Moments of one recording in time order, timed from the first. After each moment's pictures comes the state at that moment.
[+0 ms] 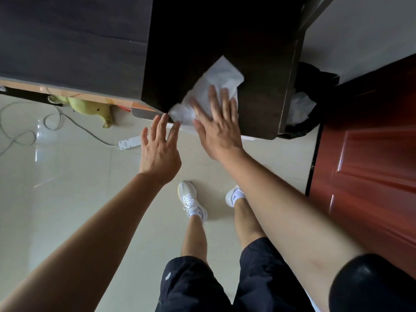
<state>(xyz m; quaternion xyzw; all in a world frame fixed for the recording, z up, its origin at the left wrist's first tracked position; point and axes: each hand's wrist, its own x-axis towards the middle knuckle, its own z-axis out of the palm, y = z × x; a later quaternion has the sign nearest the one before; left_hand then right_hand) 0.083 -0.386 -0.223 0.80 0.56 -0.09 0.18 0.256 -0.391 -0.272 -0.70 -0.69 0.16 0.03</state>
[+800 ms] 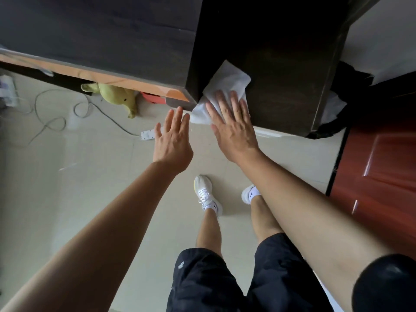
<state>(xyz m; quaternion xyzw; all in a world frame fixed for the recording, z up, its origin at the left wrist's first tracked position) 0.041 -0.380 -0.220 0.76 0.60 -0.12 0.21 0.216 -0.399 -0.271 -0.66 -0.74 0.14 -0.01</state>
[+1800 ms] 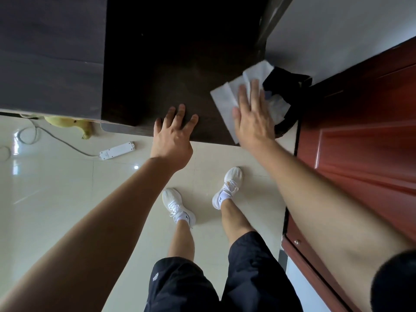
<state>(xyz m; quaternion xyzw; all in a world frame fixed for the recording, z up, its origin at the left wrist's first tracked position) 0.181 -0.359 -0.229 0.84 0.50 -0.12 0.20 0.395 -0.403 -0.254 -0.80 -0.58 0.13 0.00</state>
